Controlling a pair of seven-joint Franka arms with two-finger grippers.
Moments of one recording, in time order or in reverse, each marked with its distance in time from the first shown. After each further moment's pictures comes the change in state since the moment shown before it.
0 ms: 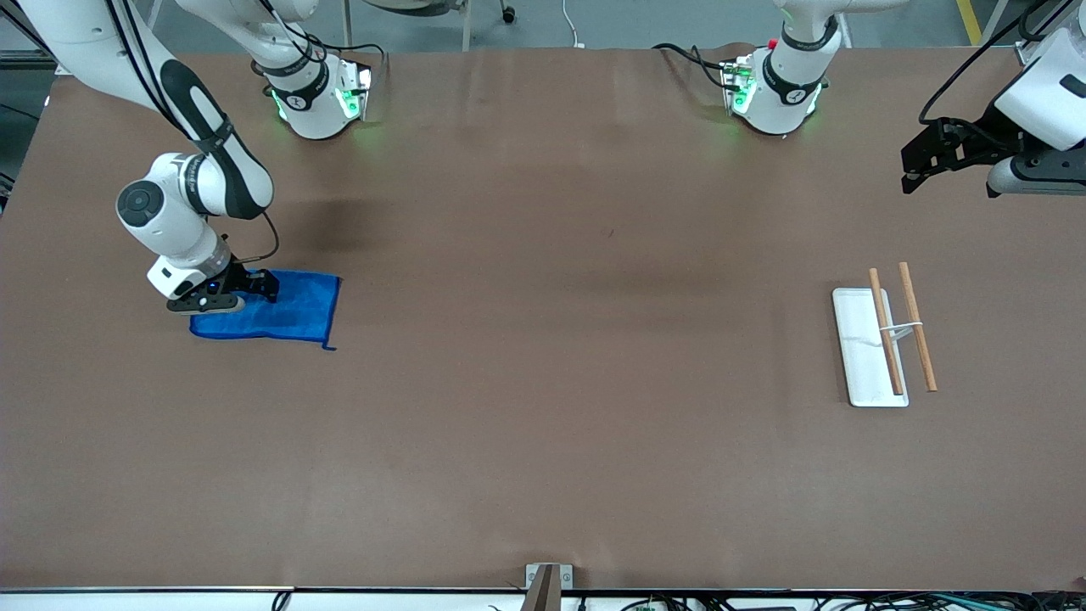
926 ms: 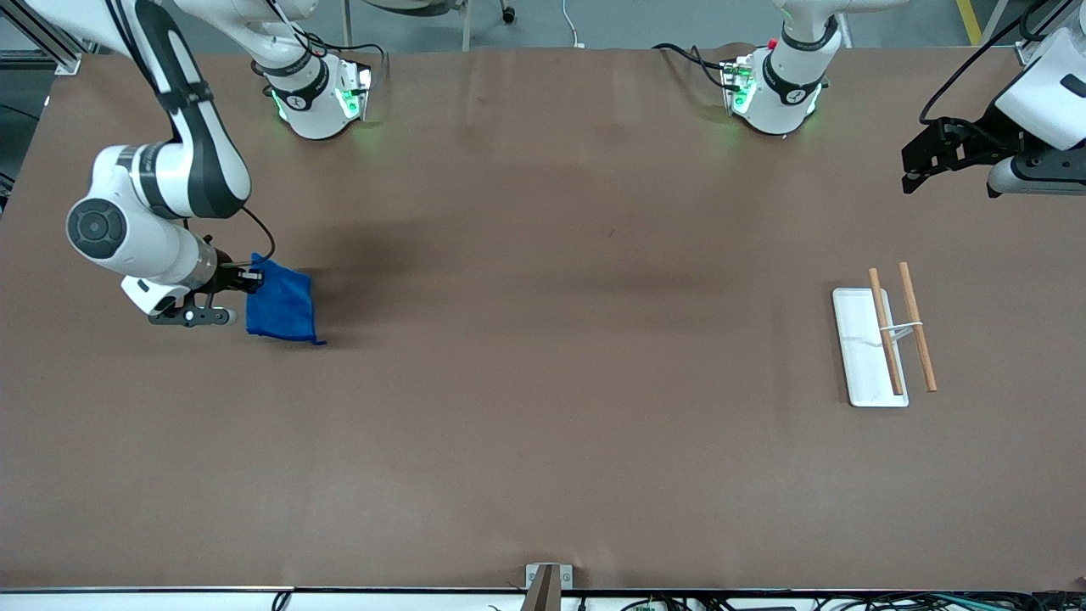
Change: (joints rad) left arm 0.000 0.000 0.000 0.001 0.000 0.000 0.003; right arm 0.060 -0.185 0.138 0.411 0.005 -0.860 0.249
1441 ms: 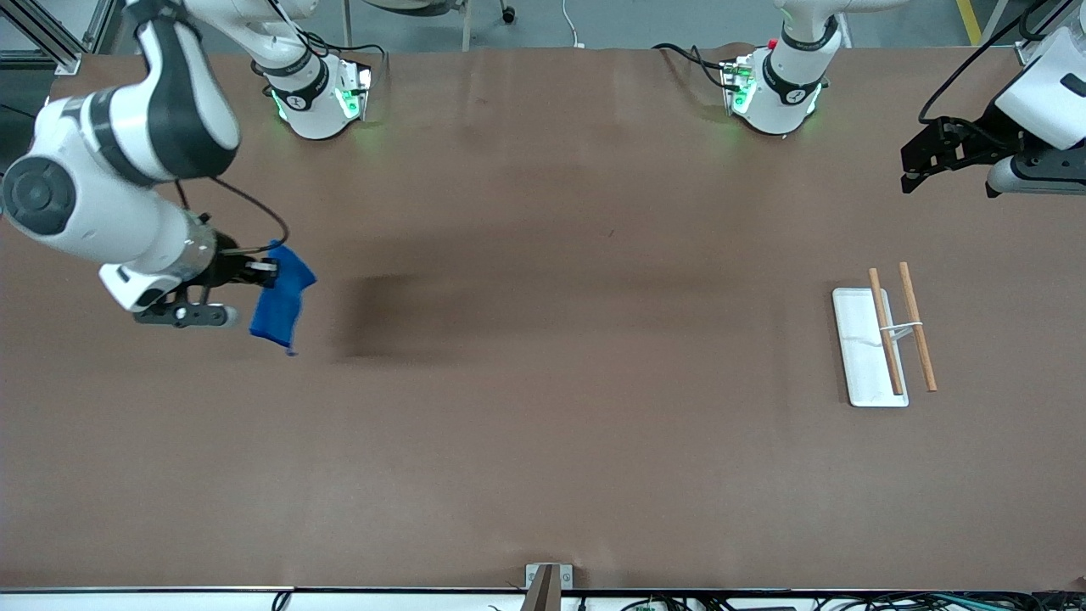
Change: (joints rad) left arm 0.001 0.001 0.001 0.000 -0.045 0.000 0.004; right arm 0.016 0.000 0.194 0.337 0.147 -0.257 0.200
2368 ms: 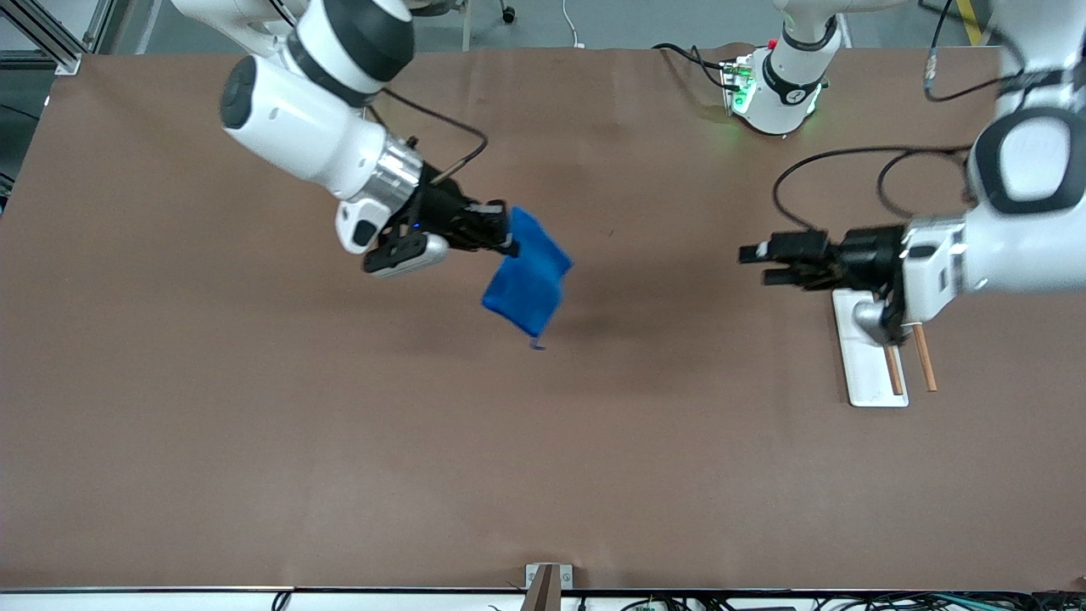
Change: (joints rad) left arm 0.035 0.359 0.001 -0.172 -1.028 0.181 0.302; right arm 0.068 0.103 0.384 0.032 0.507 0.636 0.151
